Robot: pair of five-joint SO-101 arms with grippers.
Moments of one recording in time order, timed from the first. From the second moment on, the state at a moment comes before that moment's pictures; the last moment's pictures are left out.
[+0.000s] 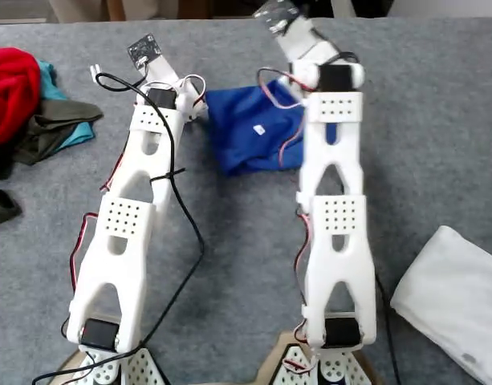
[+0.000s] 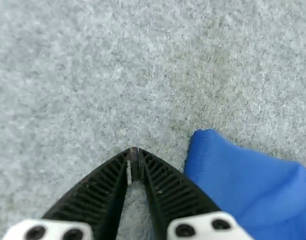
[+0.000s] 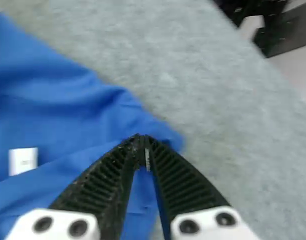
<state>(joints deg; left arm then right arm) 6.6 70.2 -72.6 63.0 29.9 -6.9 67.6 -90.9 80.6 34.3</state>
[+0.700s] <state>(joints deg) 6.6 70.2 -72.6 63.0 29.9 0.8 76.8 -73.7 42.9 37.6</state>
